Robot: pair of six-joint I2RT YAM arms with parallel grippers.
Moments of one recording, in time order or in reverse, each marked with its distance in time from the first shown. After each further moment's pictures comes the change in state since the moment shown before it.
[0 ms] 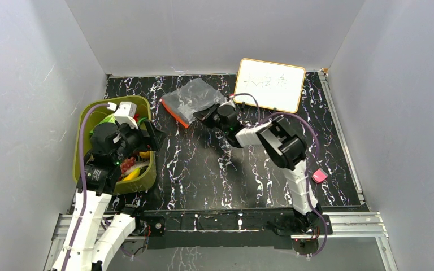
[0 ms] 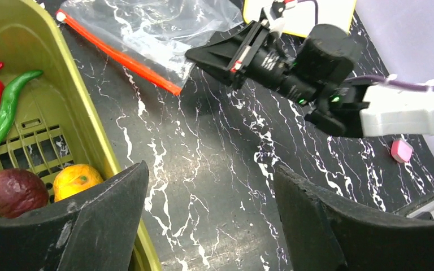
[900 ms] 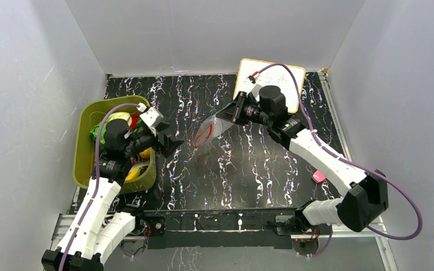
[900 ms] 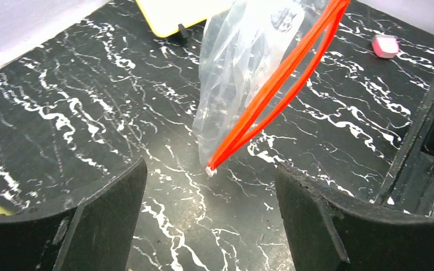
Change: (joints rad) left arm -0.029 0.100 -0.129 0.311 0.394 0.419; right arm -0.096 -0.916 -0.151 -0.842 -0.325 -0.484
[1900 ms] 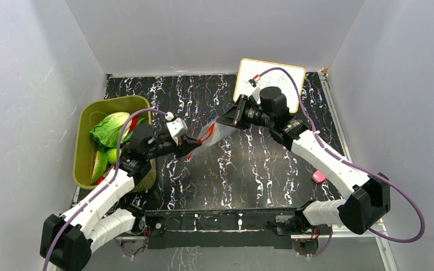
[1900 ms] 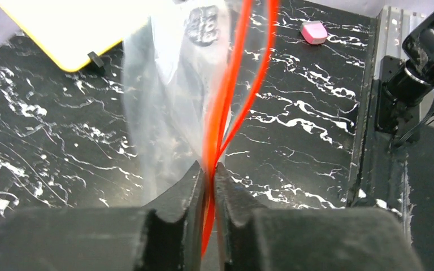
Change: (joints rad) left arm -0.258 0.172 -0.172 0.408 0.048 -0.036; right arm 0.002 -0.049 0.004 -0.082 -0.072 0.126
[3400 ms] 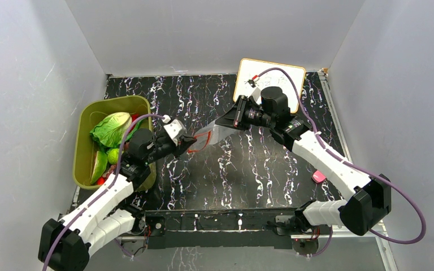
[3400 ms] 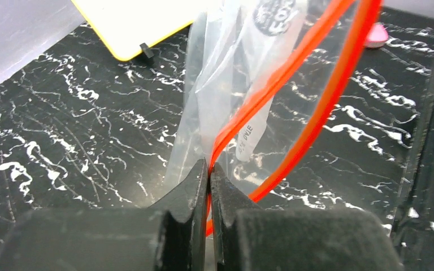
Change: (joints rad) left arm -0.023 -0.058 -0.067 0.047 -0.195 0.037; right arm 0.000 -0.010 0.000 -0.011 -0.054 0.006
